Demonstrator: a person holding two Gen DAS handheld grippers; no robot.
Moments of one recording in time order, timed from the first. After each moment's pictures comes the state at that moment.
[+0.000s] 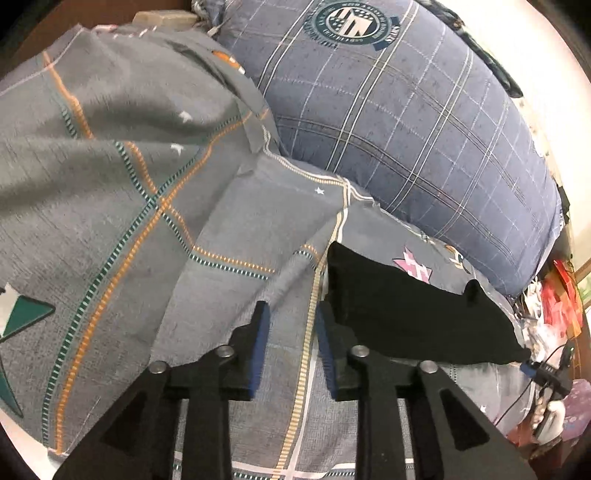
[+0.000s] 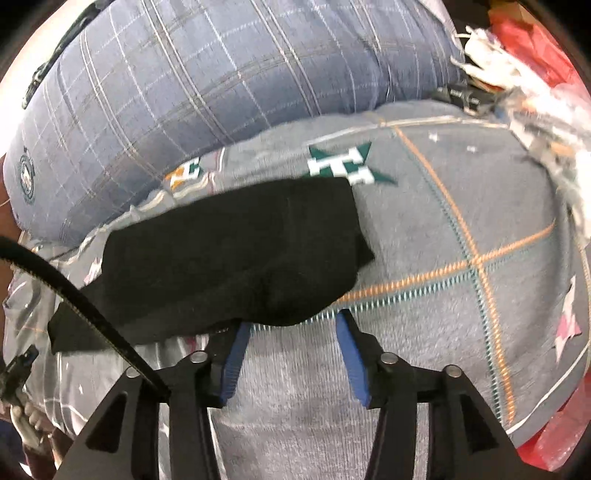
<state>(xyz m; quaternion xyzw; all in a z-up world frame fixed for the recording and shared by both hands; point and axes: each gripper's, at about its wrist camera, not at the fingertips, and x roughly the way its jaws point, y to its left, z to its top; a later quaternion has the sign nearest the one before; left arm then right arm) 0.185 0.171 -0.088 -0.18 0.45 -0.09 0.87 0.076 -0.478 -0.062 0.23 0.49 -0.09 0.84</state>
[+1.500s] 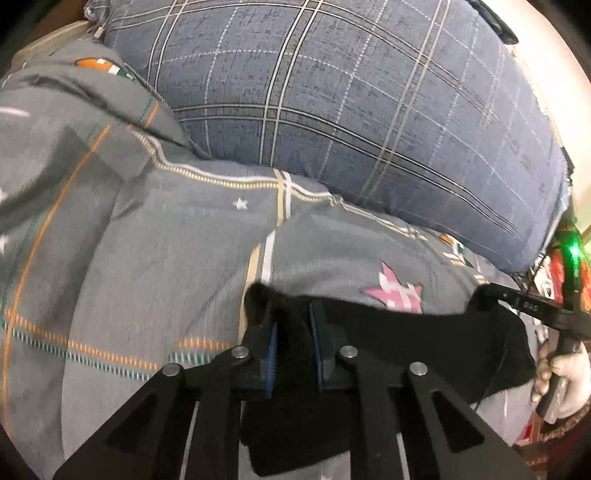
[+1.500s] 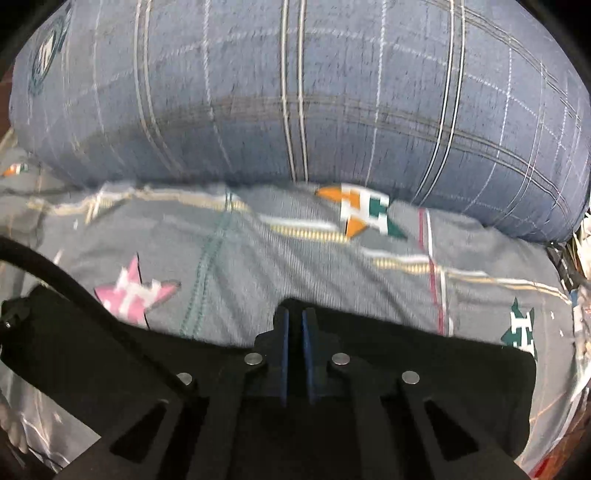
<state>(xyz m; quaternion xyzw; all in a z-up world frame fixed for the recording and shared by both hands) 0.283 0.074 -0.124 -0.12 0.48 -0.14 0.86 0.282 -0.267 -0.046 0.03 0.54 -0.05 0.84</state>
